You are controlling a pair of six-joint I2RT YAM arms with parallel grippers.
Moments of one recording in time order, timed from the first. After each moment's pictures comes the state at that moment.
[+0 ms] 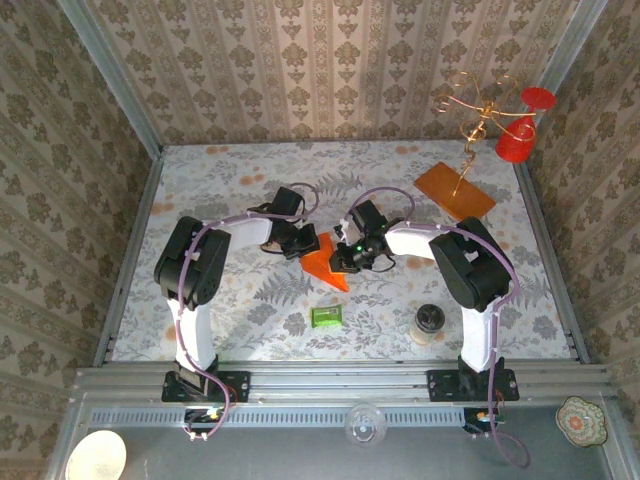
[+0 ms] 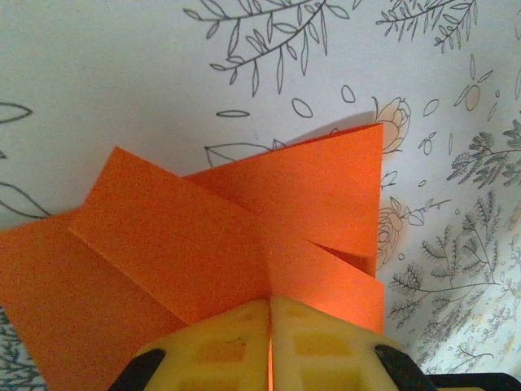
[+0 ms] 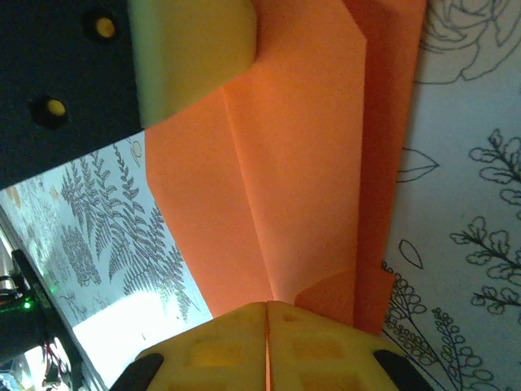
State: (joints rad) left arm -0.53 1.96 1.19 -0.35 0.41 -0.69; right arm 0.52 1.97 1.15 -0.29 -0.61 0.46
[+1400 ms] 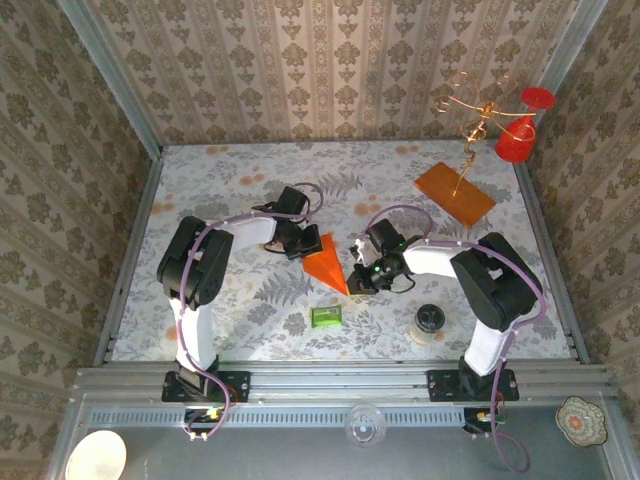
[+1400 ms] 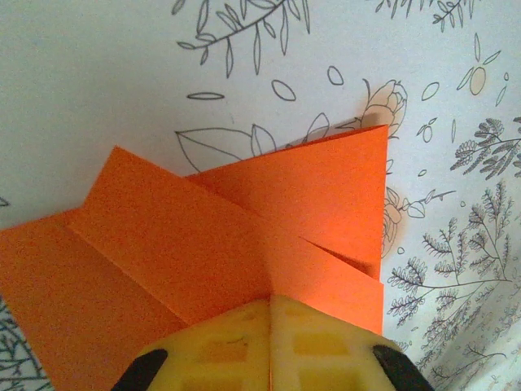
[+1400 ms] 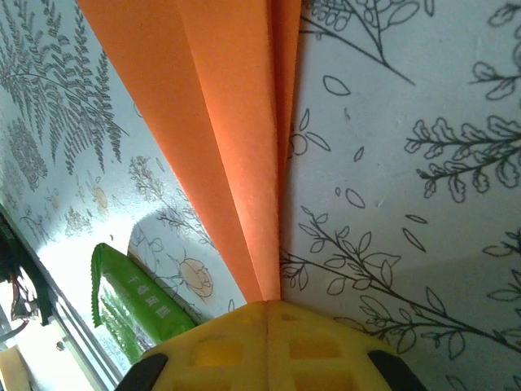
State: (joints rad) left arm -0.55 1.97 1.22 -0.40 0.38 -0.69; right arm 0.52 1.77 0.89 -0.31 -0.61 0.41
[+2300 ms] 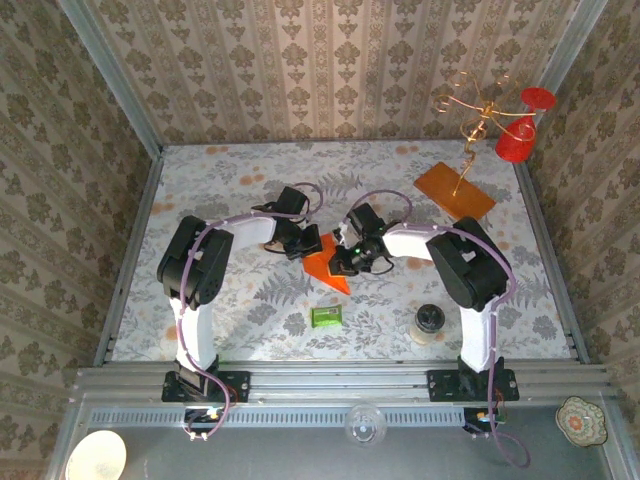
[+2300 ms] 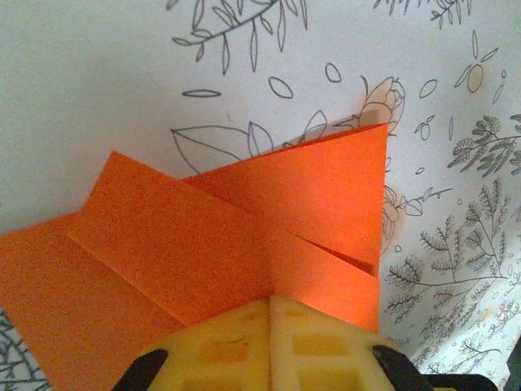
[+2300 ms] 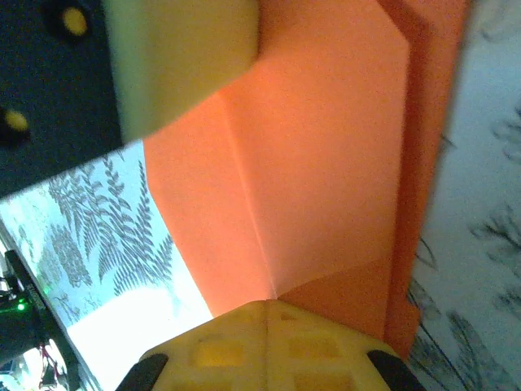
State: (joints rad) left arm -0.55 1.98 1.22 -0.39 0.39 -0.69; right arm 0.54 1.97 1.11 -0.29 -0.60 0.47
